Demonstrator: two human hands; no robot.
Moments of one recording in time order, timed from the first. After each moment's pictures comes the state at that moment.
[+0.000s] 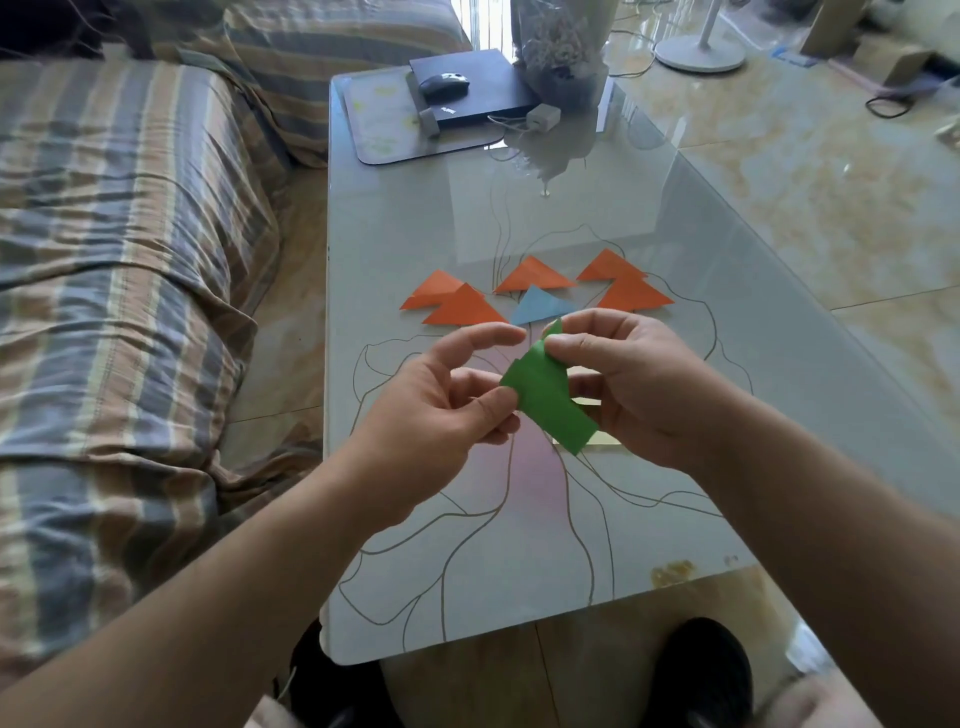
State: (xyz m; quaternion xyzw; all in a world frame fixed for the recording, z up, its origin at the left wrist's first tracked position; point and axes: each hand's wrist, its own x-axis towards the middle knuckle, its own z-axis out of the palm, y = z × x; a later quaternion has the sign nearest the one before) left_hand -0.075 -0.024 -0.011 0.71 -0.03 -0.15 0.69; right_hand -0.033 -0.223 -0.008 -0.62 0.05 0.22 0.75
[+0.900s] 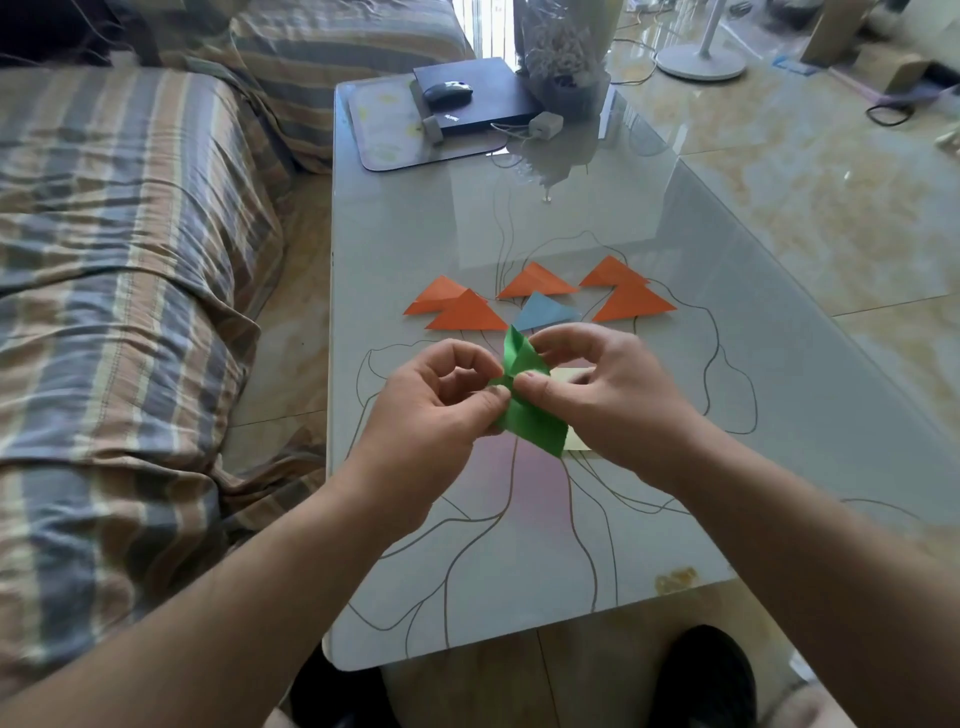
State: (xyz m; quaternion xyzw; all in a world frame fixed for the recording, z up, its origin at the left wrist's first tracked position) left_hand -0.074 -0.027 -0.019 0.70 0.04 -0.08 0.71; right_hand -0.037 -0.215 -0.030 -0.84 -0.07 0.07 0.54
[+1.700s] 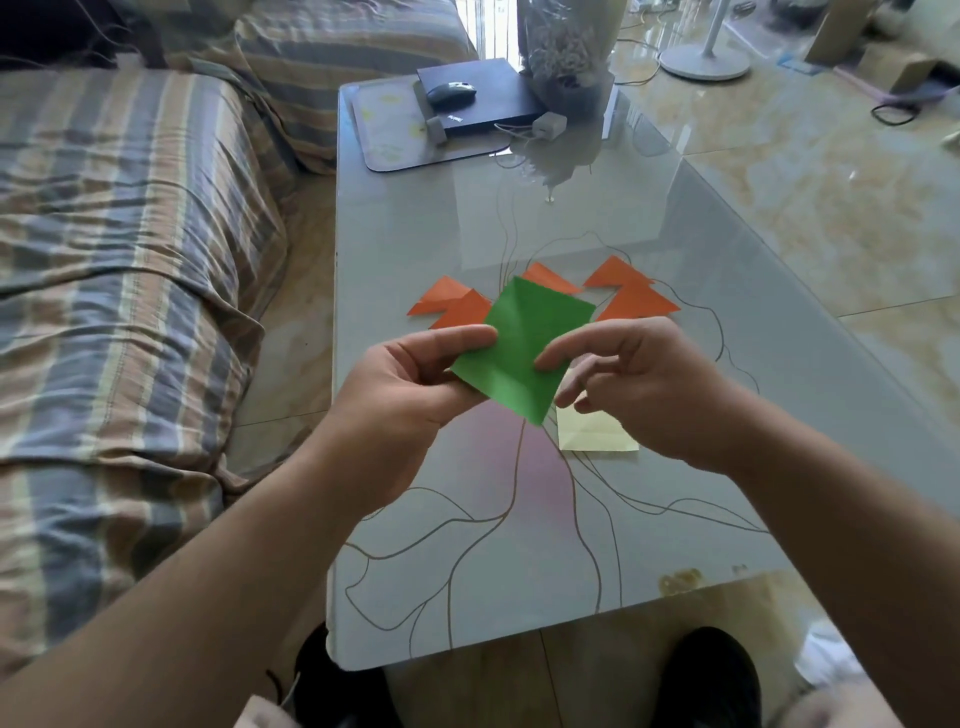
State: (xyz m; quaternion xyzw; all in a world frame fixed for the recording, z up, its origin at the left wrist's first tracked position) left_hand -0.061 -0.013 -0.014 0.60 0.05 -0.07 0.79; right_hand -0.033 -0.238 -0.012 -0.80 -0.14 0.11 0.57
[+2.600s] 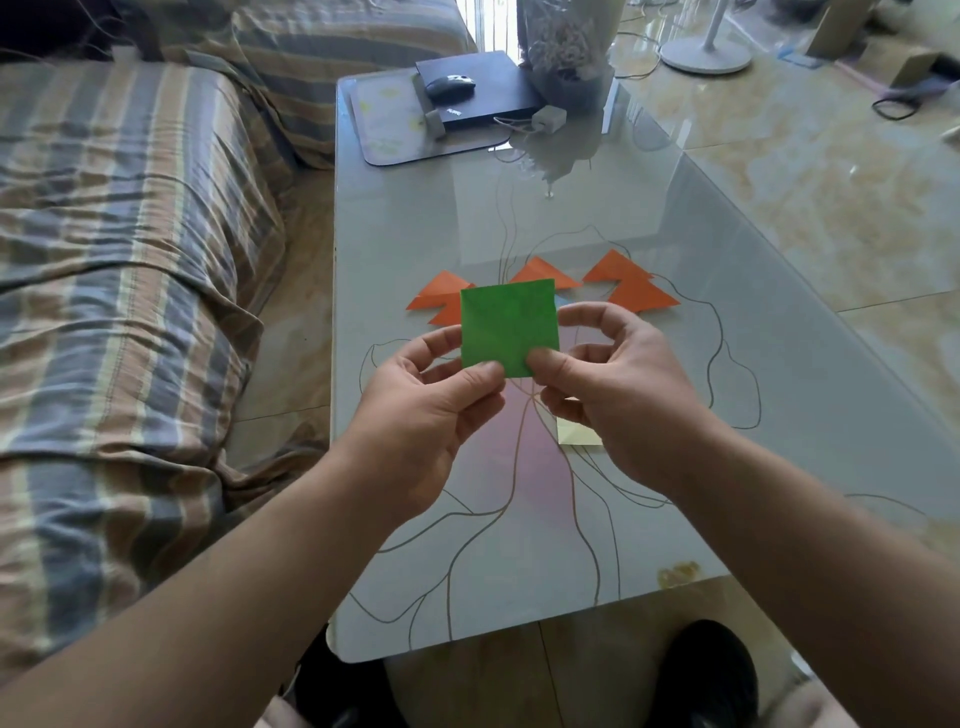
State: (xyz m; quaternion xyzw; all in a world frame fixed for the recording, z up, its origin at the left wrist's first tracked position) left_hand -0.067 -0.030 -0.015 0.50 0.17 -0.08 0.85; right_hand -0.044 -0.206 -0.023 -0.66 0.04 0.09 0.75
